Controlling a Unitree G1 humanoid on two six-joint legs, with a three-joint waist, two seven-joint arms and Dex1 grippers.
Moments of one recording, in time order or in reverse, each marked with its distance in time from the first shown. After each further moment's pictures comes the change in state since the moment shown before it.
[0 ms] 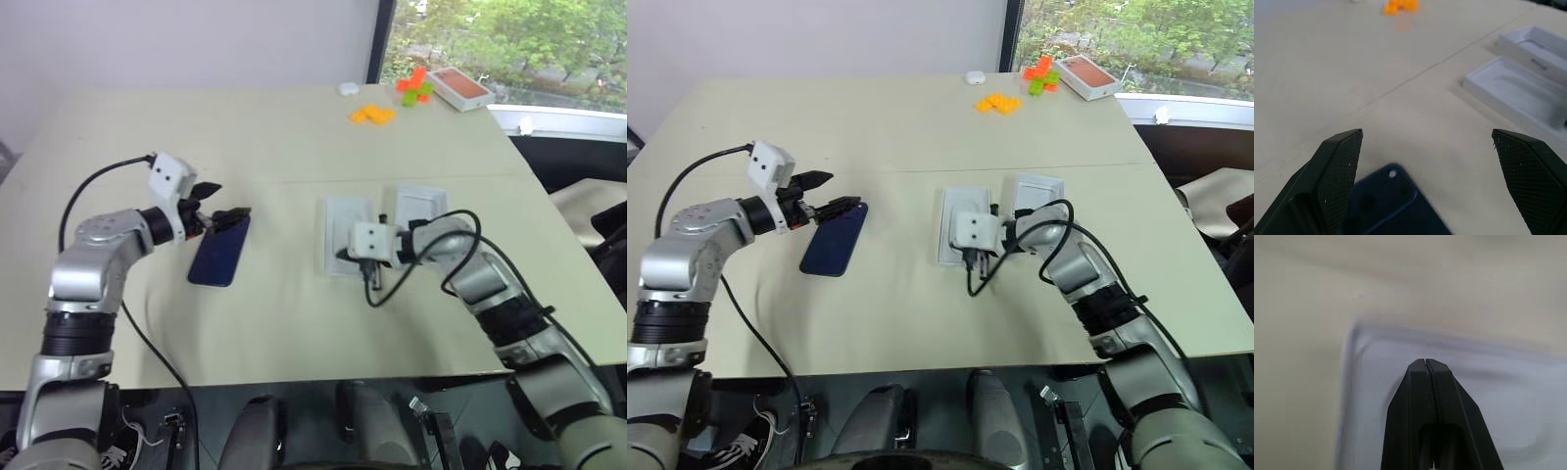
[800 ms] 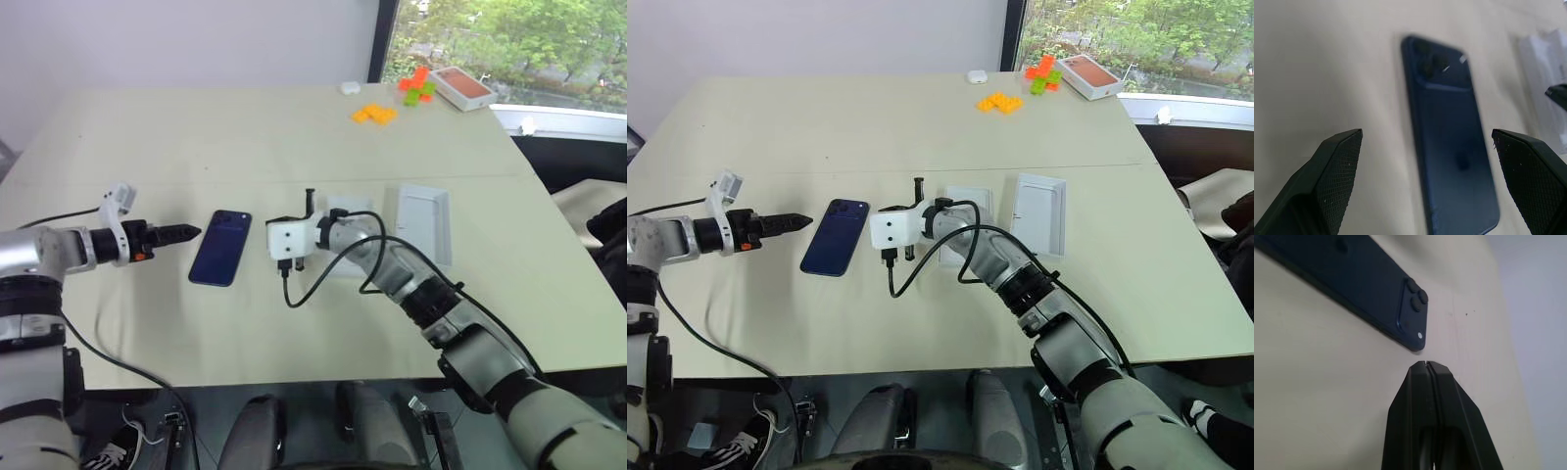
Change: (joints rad) left arm -0.183 0.162 -0.007 0.576 -0.057 0.426 -0.202; right arm -0.170 0.298 0.247 0.303 -0.384 -0.285 -0.467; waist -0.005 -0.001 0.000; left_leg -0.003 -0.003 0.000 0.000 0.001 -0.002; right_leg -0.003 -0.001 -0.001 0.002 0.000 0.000
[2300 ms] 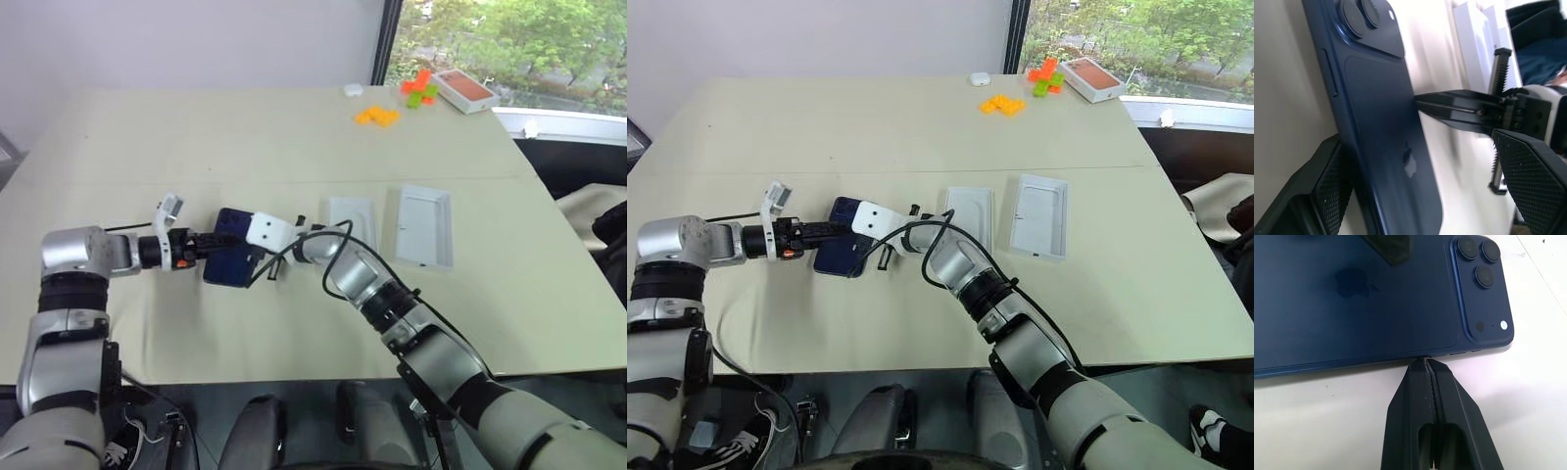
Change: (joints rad) left arm -0.024 -0.179 0.029 -0.067 -0.012 0.206 -0.054; right arm -0.014 0.229 -0.108 0.136 0.197 0.426 0.064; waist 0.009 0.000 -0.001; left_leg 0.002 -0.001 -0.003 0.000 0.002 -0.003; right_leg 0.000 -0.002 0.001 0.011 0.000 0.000
